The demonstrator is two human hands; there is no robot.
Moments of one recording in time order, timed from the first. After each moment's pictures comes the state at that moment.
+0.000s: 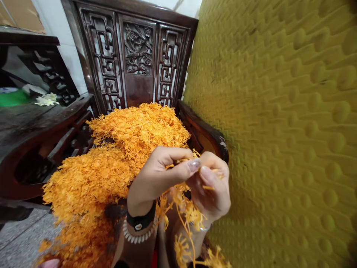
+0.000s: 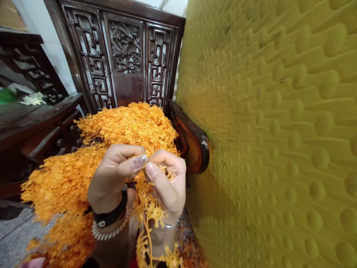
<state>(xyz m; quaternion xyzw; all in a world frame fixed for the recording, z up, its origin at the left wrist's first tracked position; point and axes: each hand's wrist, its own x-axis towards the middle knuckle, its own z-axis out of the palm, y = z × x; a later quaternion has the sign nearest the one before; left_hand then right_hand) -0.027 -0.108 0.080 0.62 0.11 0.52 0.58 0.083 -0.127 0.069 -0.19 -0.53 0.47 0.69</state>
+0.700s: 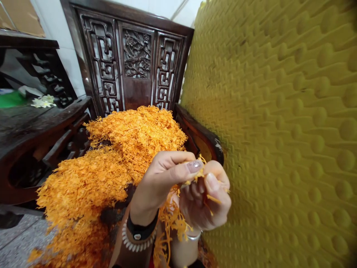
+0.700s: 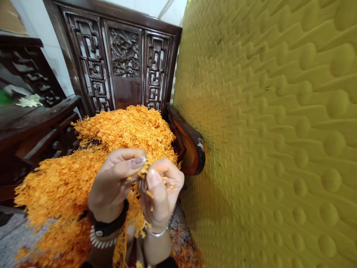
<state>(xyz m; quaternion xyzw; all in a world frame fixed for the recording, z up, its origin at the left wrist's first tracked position) -0.016 -0.120 0.085 0.49 0.09 0.52 0.70 0.061 -0.140 0.071 -0.18 -0.44 0.40 0.78</state>
